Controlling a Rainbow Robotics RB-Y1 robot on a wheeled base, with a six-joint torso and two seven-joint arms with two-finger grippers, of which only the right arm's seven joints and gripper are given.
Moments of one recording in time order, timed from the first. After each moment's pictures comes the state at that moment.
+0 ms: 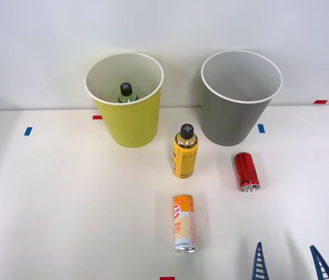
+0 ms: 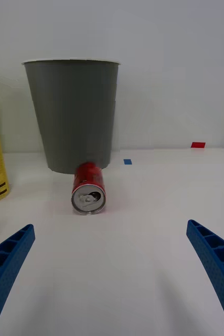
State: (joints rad) arm 0.84 -0.09 0.22 -1.65 -0.04 -0.90 1.58
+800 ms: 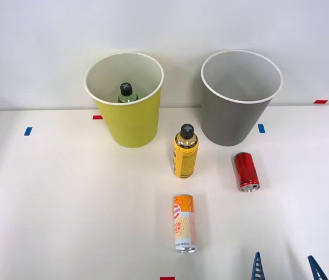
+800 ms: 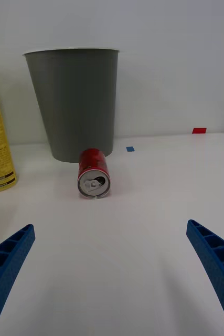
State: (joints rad) arm 0.88 -0.10 0.25 -1.65 -0.06 -0.91 1.57
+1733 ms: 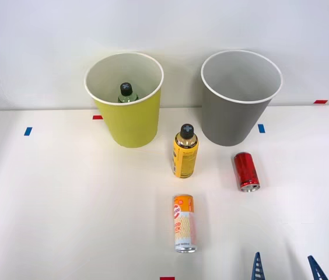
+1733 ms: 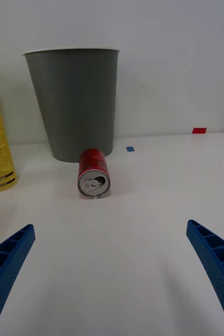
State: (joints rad) arm 0.88 -0.10 0.25 -1.65 -0.06 -0.91 1.57
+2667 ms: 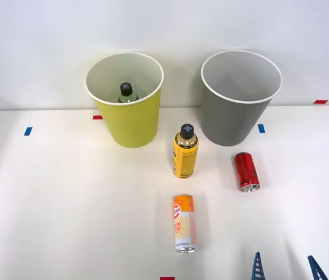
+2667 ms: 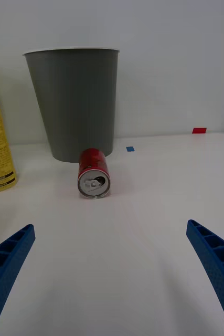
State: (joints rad) arm 0.88 -0.10 0.25 -1.65 -0.06 -0.91 1.57
